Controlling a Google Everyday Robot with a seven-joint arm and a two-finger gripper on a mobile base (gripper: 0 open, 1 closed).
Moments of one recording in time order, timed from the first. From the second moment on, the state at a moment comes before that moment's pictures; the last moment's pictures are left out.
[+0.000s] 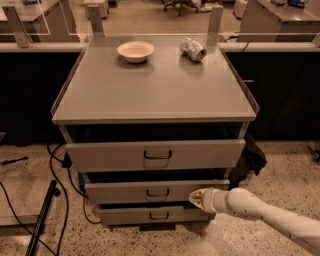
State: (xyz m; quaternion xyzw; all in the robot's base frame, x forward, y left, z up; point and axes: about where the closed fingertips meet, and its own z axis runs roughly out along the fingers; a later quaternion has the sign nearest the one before) arm 0.595 -0.170 0.359 -0.61 0.69 0.04 0.39
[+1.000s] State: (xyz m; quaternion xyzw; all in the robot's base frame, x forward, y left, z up) arm 0.580 -0.162 0.366 -0.64 0.68 0.07 0.36
